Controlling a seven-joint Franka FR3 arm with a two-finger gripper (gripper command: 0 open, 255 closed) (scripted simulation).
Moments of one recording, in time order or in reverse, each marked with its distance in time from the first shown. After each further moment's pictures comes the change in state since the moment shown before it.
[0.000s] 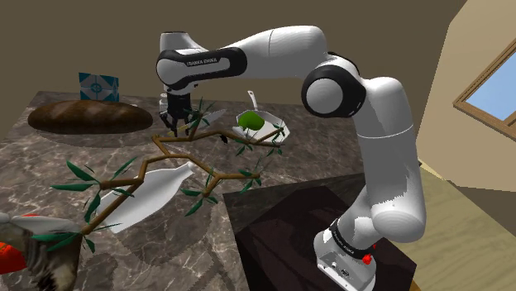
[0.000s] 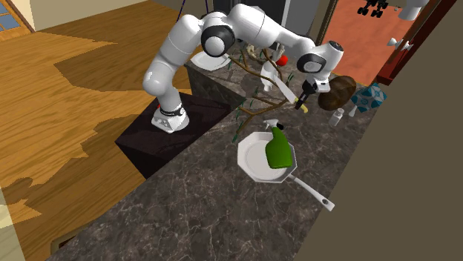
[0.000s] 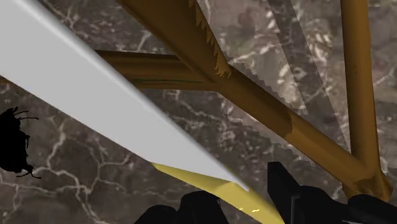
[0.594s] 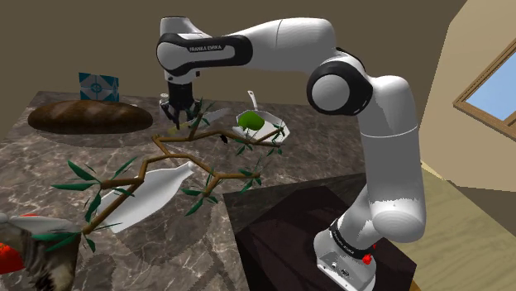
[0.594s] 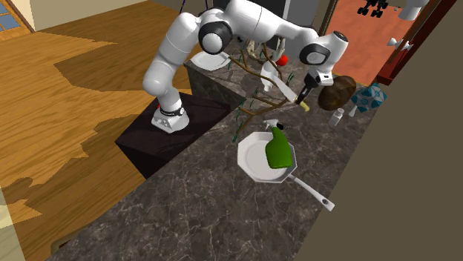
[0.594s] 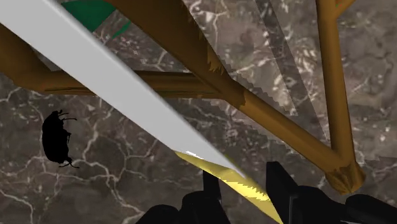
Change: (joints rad) arm -0.002 -0.040 -0.002 0.037 -0.002 -0.095 0.003
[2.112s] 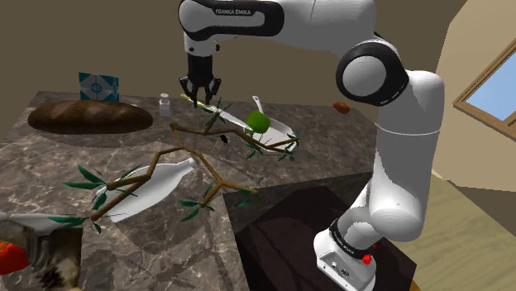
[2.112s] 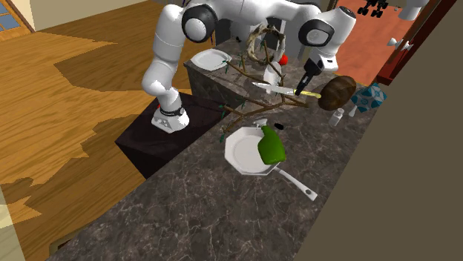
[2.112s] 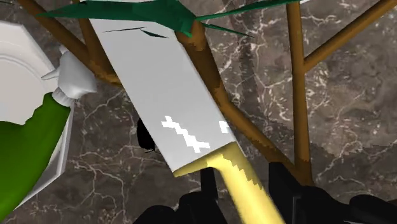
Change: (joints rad) arm -0.050 -0.193 -0.017 -0.065 0.001 -0.135 -0.060
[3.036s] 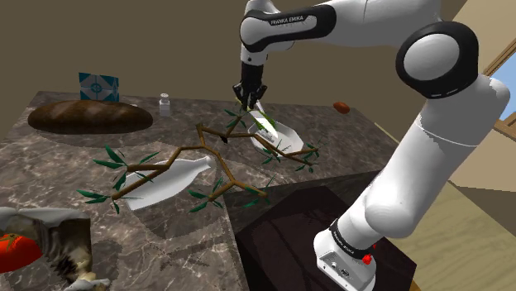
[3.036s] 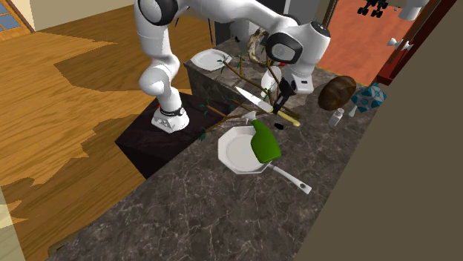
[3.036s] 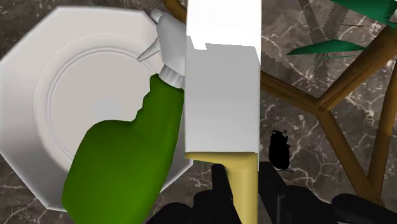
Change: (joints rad) arm -0.147 -0.337 -0.093 -0.491 -0.021 0.154 -0.240
